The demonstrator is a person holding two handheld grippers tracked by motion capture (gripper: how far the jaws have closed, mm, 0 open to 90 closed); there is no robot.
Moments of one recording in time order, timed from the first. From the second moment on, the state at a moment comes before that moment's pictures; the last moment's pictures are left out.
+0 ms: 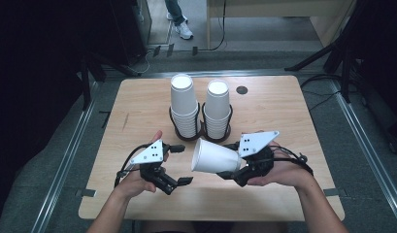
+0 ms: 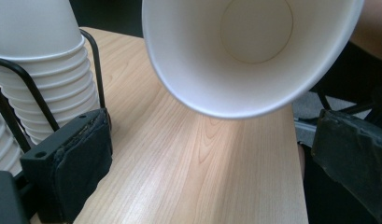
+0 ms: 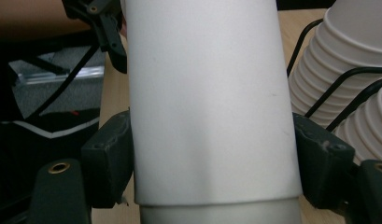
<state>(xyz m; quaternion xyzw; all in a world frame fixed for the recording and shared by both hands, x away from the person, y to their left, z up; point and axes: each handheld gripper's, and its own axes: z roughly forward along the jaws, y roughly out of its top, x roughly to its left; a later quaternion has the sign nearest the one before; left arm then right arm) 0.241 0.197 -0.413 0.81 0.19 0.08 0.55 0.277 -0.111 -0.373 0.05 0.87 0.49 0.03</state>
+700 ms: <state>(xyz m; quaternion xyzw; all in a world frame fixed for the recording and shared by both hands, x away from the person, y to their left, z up) 0.241 0.196 -0.420 0.76 0.22 0.05 0.61 0.277 -0.120 -0.384 0.09 0.80 0.59 0.01</state>
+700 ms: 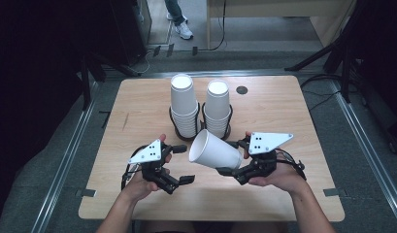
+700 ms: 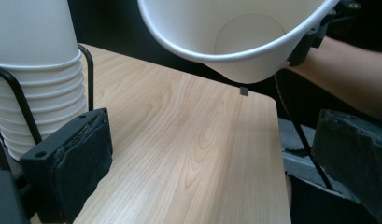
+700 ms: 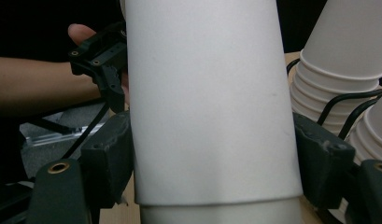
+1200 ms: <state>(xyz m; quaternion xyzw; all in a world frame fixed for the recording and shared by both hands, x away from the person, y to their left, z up) 0.242 0.197 -0.418 0.74 0.23 0.06 0.63 0.274 -0.118 -0.394 0.10 0.78 0.62 0.01</state>
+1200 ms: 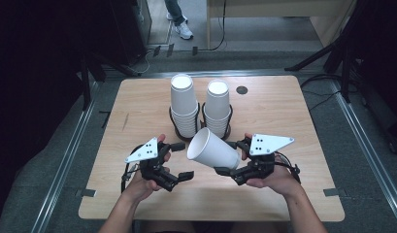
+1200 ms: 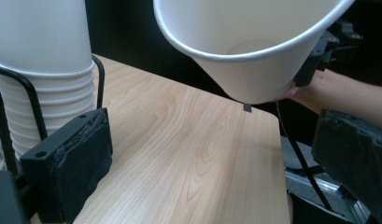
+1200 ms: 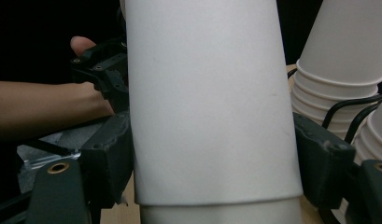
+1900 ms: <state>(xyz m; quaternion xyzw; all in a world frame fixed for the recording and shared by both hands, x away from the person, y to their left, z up) 0.243 0.184 -0.408 0.70 0.23 0.02 0.67 0.271 -0.105 -0.400 0.09 0.78 0.62 -0.02</state>
